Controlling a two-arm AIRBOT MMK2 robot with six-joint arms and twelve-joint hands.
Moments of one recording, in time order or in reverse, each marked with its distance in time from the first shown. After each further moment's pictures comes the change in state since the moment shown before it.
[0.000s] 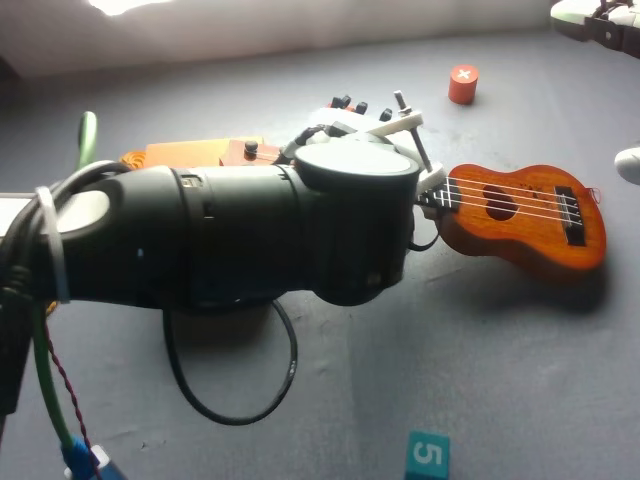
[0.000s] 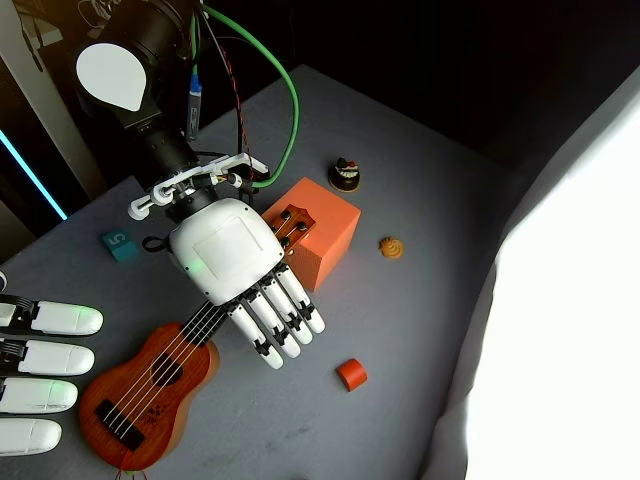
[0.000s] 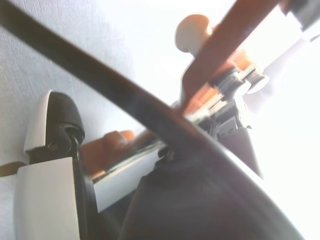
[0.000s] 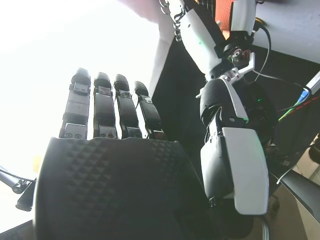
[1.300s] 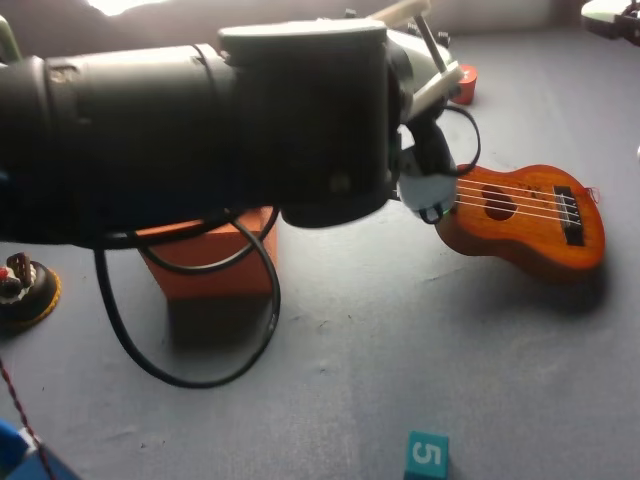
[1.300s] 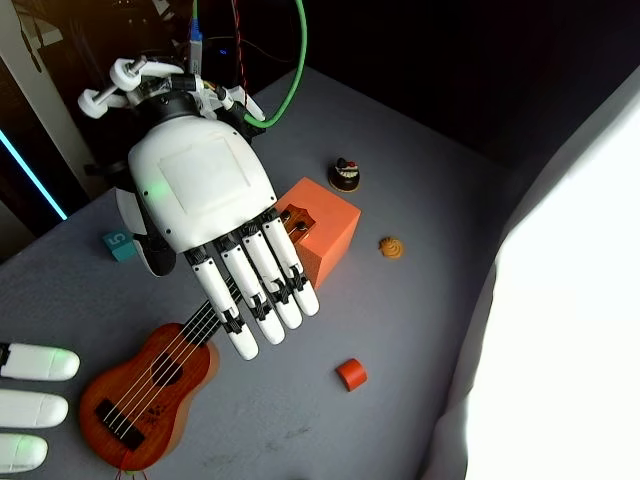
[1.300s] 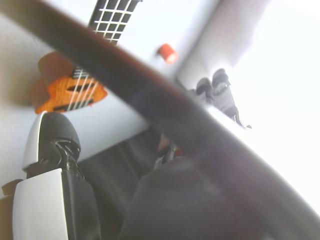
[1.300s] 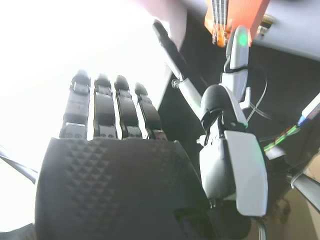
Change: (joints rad) left arm -0.183 0.153 -0.181 -0.141 -0.025 0.077; right arm -0.024 0.006 0.024 0.032 0.019 -0.001
